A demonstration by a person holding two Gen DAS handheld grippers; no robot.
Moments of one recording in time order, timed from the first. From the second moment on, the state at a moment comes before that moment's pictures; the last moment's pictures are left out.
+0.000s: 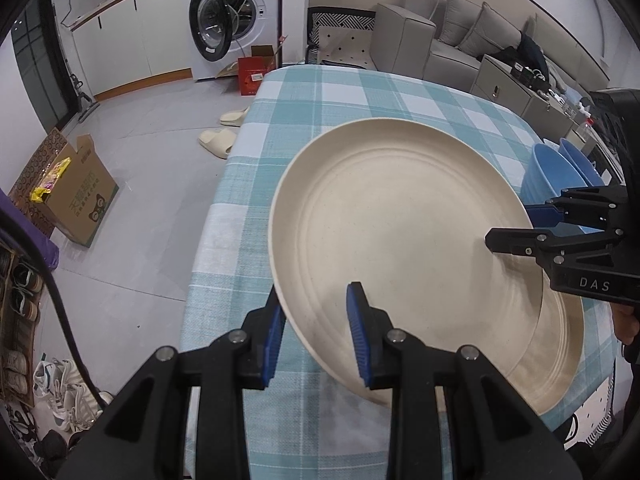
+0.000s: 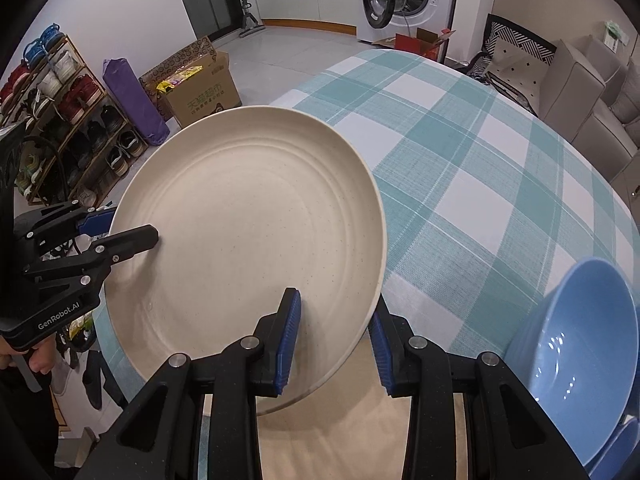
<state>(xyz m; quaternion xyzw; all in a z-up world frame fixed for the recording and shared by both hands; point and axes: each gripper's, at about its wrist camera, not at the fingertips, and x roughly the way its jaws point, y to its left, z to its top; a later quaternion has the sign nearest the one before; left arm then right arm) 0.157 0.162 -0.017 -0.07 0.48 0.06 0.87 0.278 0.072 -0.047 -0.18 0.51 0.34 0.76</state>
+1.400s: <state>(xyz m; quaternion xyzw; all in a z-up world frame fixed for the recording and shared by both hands) 0.148 0.054 -0.022 0.00 0.51 -0.06 0.86 0.219 -0.050 -0.047 -0.18 0.57 0.26 0.76</state>
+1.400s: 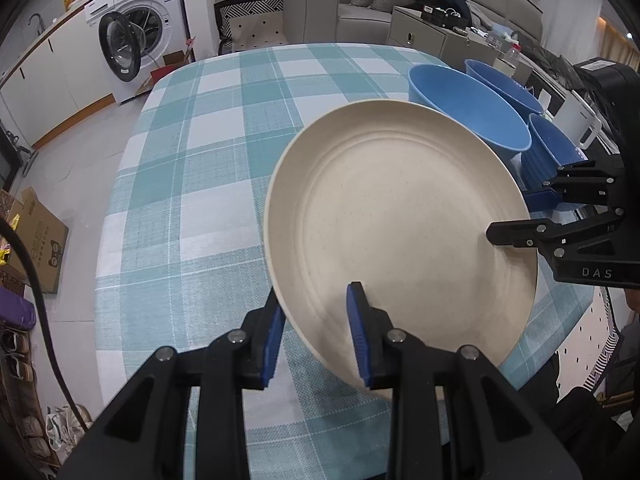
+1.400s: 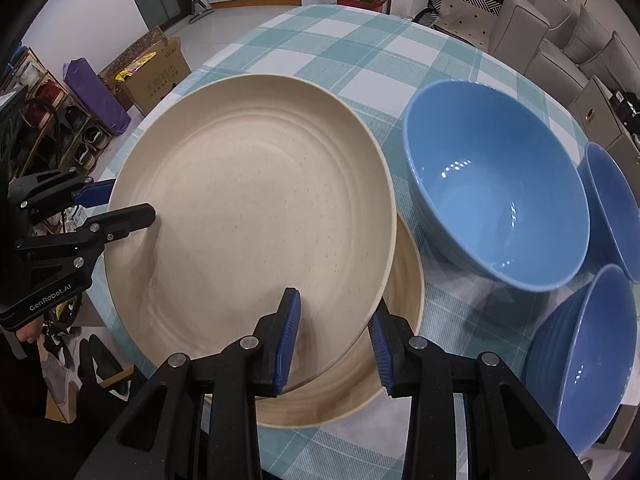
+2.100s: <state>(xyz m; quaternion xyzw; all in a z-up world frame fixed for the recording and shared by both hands) 0.154 0.021 -0.039 0.03 0.53 -0.09 0.84 0.199 -0.083 -0.063 -0.19 0.59 0.24 0.75</state>
